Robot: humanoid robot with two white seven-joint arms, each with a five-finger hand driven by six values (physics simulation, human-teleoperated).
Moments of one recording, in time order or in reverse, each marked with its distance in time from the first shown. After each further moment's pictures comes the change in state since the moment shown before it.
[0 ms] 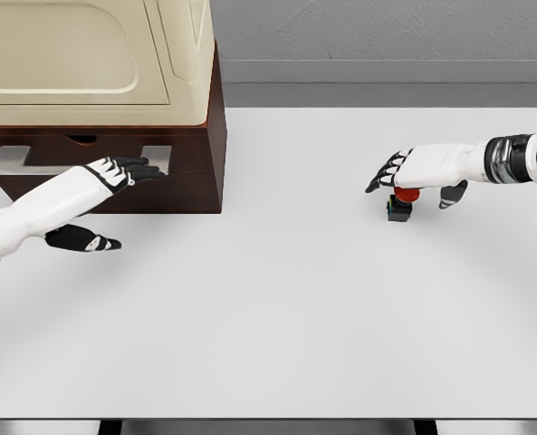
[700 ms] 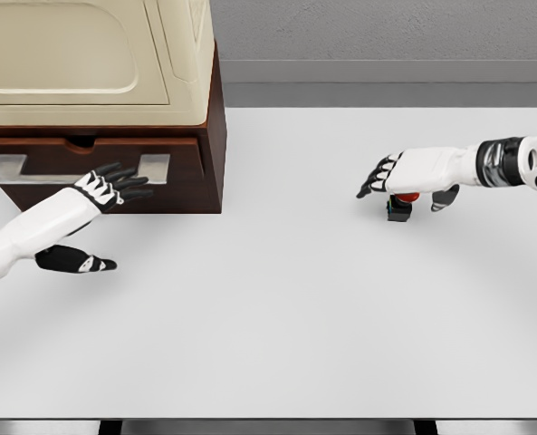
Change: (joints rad) left arm 0.170 0.003 0.118 -0.044 0.051 -0.010 0.007; right arm 0.002 -0.004 0.014 -0.053 0.000 0.000 0.000
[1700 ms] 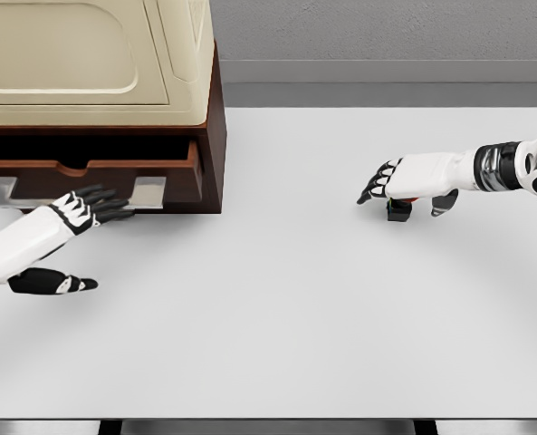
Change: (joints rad) left arm 0.227 0.001 0.207 -0.028 -0.027 -0.113 0.024; right arm -0.002 0.000 0.020 0.005 0.003 0.000 0.000
